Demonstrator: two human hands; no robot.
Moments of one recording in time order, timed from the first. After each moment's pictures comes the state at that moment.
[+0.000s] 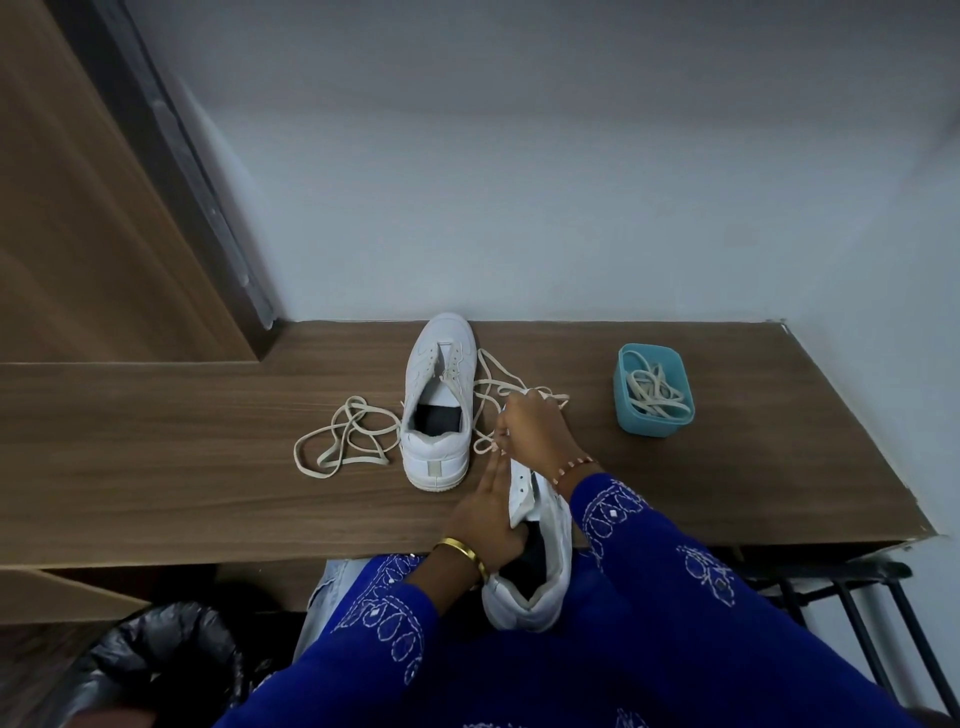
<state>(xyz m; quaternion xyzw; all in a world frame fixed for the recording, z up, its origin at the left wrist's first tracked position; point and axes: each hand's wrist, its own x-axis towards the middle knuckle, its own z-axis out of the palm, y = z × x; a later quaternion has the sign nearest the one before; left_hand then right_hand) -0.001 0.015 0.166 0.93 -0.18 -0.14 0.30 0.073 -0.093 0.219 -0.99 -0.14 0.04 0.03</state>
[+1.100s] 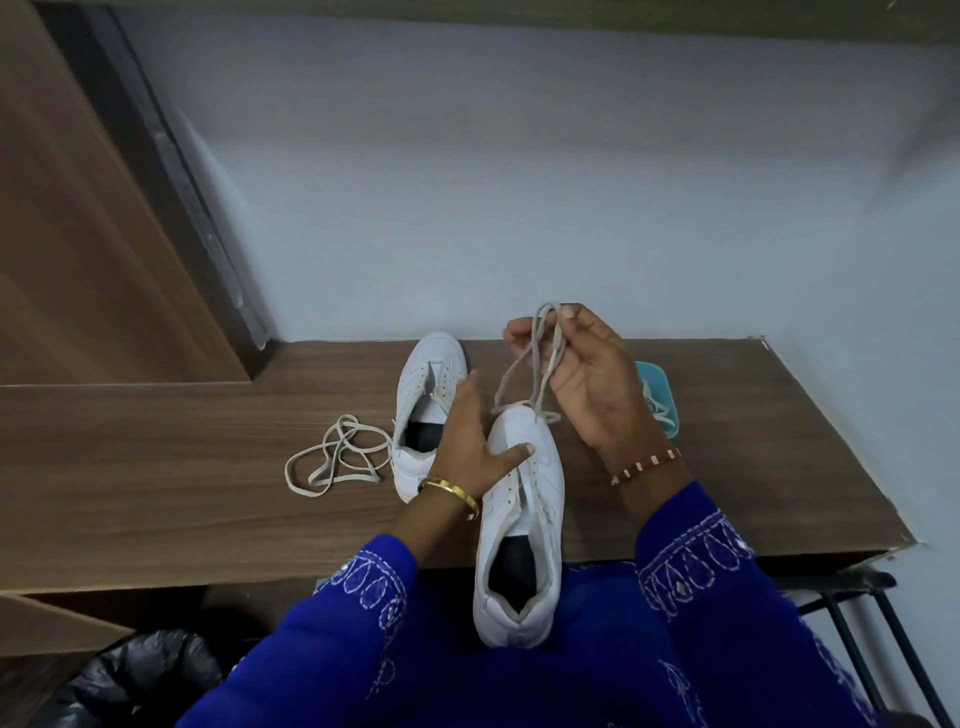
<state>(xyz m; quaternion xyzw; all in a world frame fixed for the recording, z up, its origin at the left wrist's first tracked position) 0.045 0.014 0.235 0.86 -0.12 0.01 0.50 0.041 -0.112 0.347 -0.45 -0.05 0.01 0.89</state>
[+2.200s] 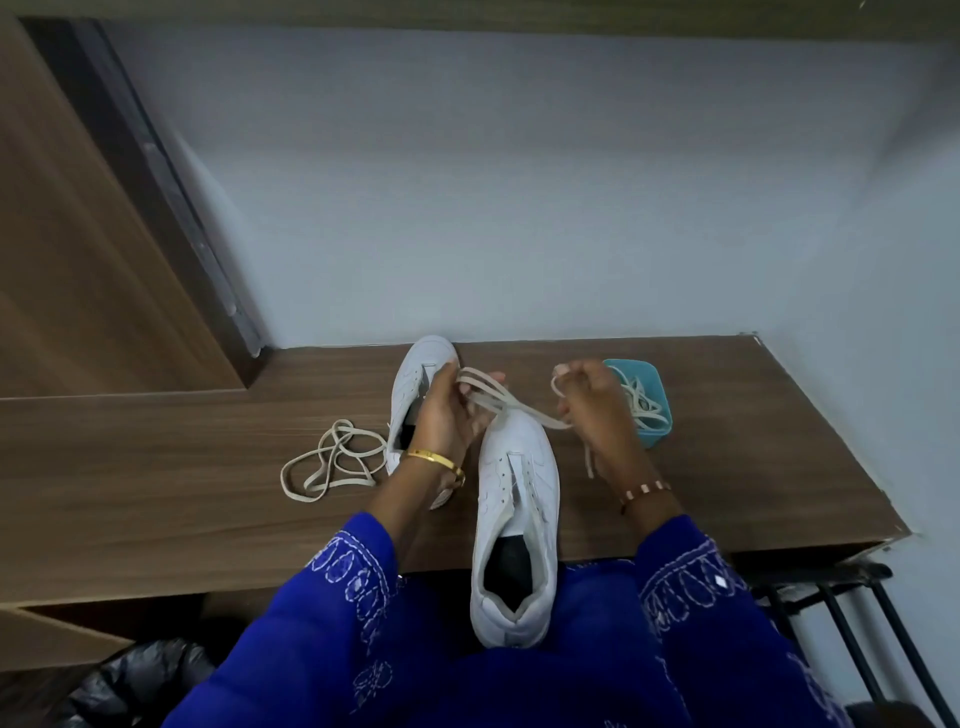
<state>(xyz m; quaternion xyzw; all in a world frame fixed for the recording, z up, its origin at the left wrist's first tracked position) 0.055 0.010 0.289 0.43 0.09 -0.13 0.89 0.033 -0.132 0.306 -0.79 0.14 -0.08 0.58</state>
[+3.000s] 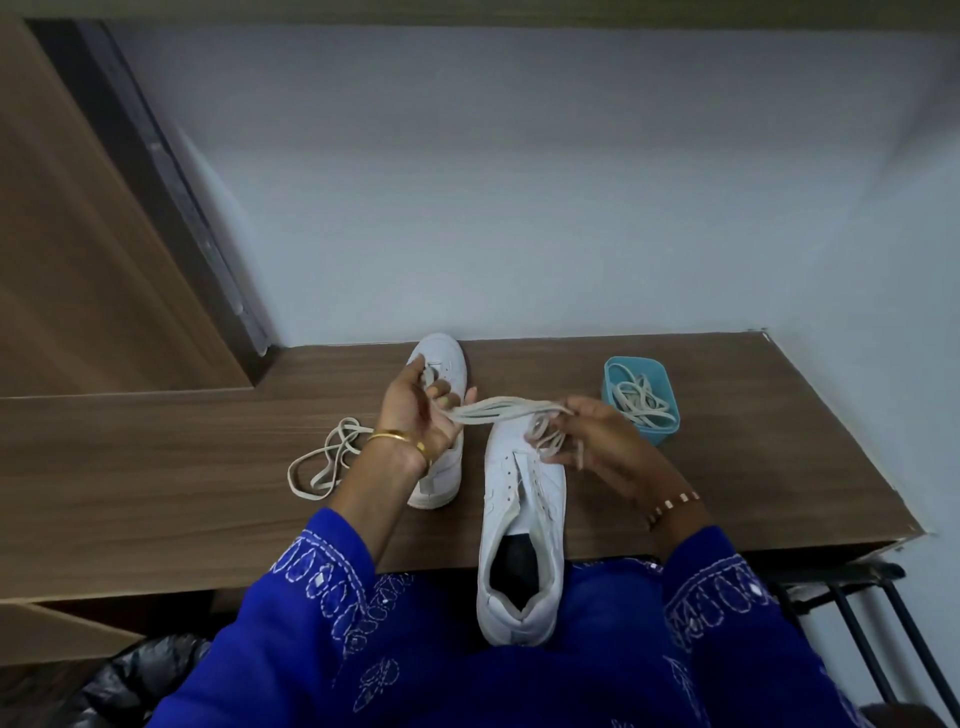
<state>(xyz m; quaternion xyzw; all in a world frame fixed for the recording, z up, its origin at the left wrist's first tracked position) 0.064 0.040 0.301 0.29 0.21 -0.19 0.92 0.022 -0.151 0.288 -0.72 0.06 0.16 0.68</state>
